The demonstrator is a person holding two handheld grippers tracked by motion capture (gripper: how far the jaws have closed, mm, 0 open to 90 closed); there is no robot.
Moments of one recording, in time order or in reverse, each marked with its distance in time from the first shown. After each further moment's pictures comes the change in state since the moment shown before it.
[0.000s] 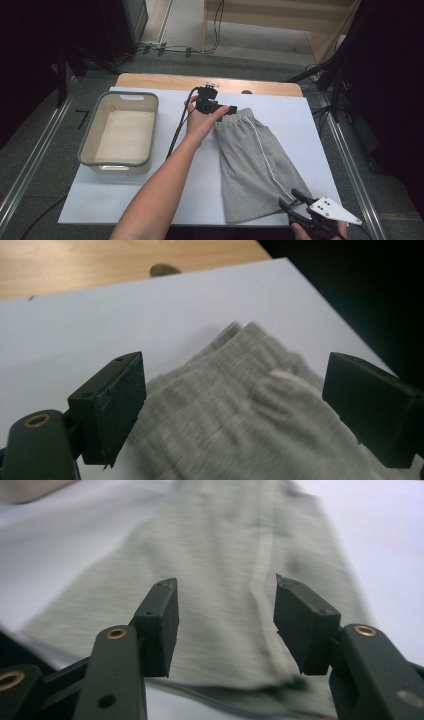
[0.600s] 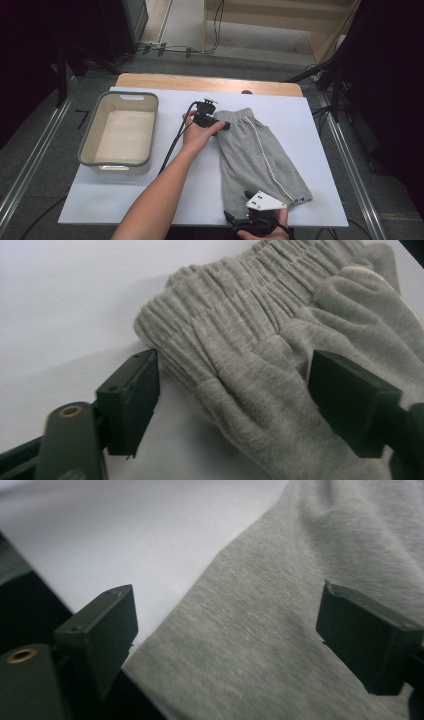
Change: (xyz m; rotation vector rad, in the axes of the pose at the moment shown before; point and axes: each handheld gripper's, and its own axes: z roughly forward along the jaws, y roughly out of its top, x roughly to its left) left arm 0.005 -0.036 0.025 0.137 0.071 0.008; right arm 0.087 0.008 0.088 0.189 0.160 -0.081
